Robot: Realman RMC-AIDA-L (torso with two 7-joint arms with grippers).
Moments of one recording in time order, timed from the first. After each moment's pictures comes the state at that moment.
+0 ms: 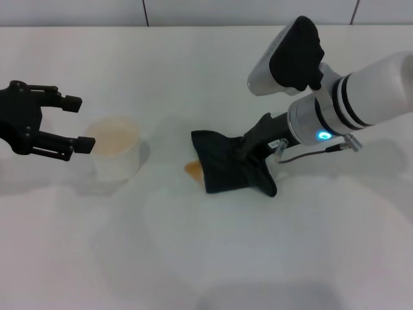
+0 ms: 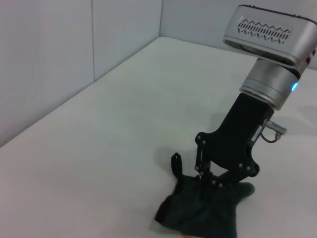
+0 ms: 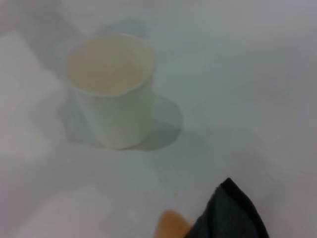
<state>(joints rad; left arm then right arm) -0.58 -1.89 0.75 0.96 2.14 1.80 -1.60 0.70 2.03 -1.77 -0.99 -2.14 -0.93 2.35</state>
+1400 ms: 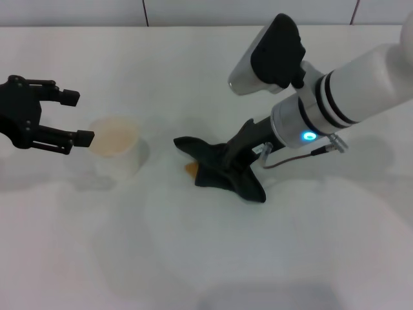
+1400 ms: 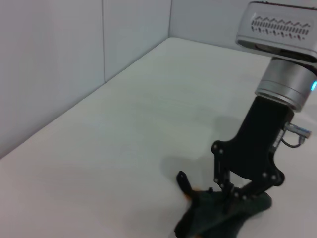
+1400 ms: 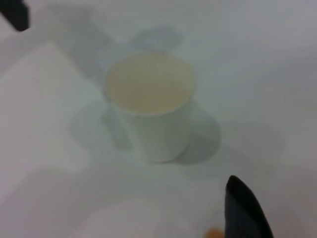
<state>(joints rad) -0.58 -1.89 0.75 0.96 2.14 1.78 -1.60 0.76 2.03 -1.80 -0.98 -2.09 -0.98 2.38</state>
